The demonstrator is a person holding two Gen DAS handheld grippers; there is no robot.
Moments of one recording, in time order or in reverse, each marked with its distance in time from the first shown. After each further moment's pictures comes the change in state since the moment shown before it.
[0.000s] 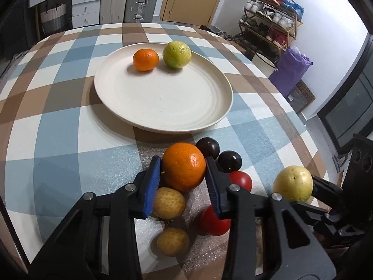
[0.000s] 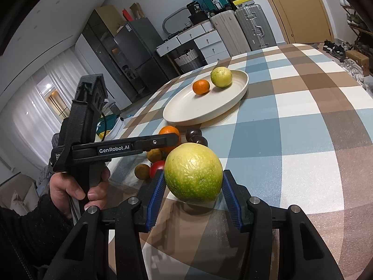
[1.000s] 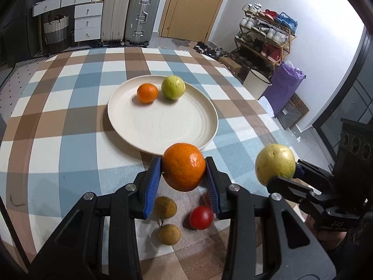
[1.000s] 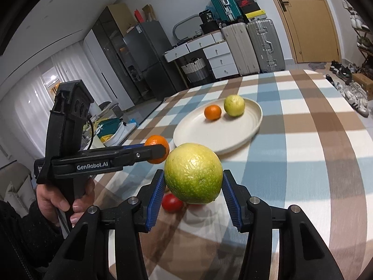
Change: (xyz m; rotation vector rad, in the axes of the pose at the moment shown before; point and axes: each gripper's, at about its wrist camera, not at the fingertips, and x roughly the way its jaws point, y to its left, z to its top) left arm -0.067 -0.005 0.016 -0.004 -0.102 -0.020; right arm 0.000 0.023 0.048 -0.101 -0.045 -0.009
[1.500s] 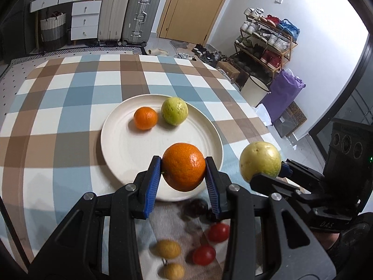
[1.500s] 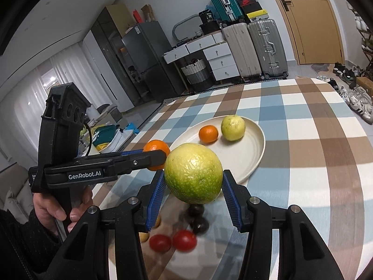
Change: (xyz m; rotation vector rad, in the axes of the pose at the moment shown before) left arm 0.032 0.015 0.059 -0.030 0.001 -0.035; right arm 0.038 -0.021 0.054 0.003 0.009 0.001
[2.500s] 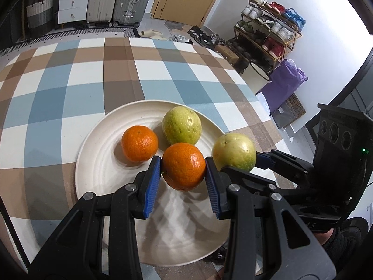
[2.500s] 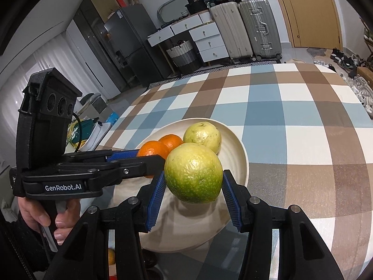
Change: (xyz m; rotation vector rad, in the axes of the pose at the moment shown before) left arm 0.107 0.026 0.058 -0.019 0.139 -0.048; right arm 0.086 -0.056 0.046 0.034 0.129 -0.056
